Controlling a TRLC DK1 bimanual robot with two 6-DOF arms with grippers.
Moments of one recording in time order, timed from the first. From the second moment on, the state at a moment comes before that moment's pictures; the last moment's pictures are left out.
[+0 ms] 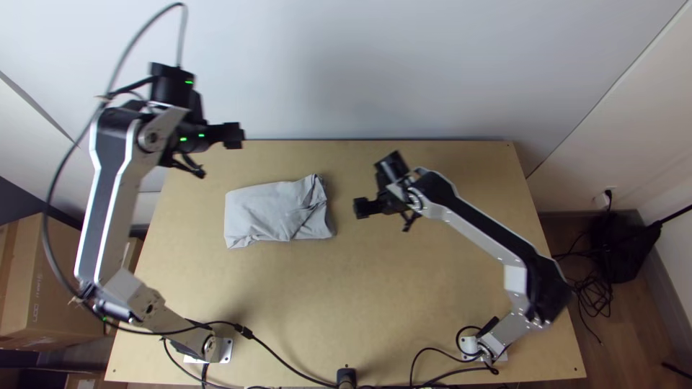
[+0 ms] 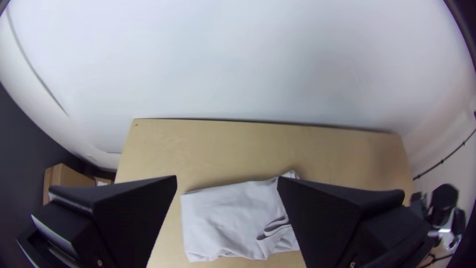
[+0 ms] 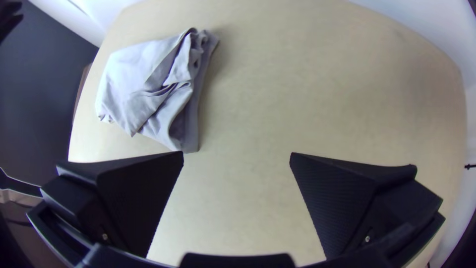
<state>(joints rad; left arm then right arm) -0.22 1.65 2.24 -1.34 -0.22 -0.26 0.70 1.74 1.53 -0.80 -0.08 0.43</state>
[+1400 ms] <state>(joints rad) 0.42 1.22 1.84 -1.34 -0.01 -0.05 1.00 2.28 2.00 -0.91 0.44 0.34</state>
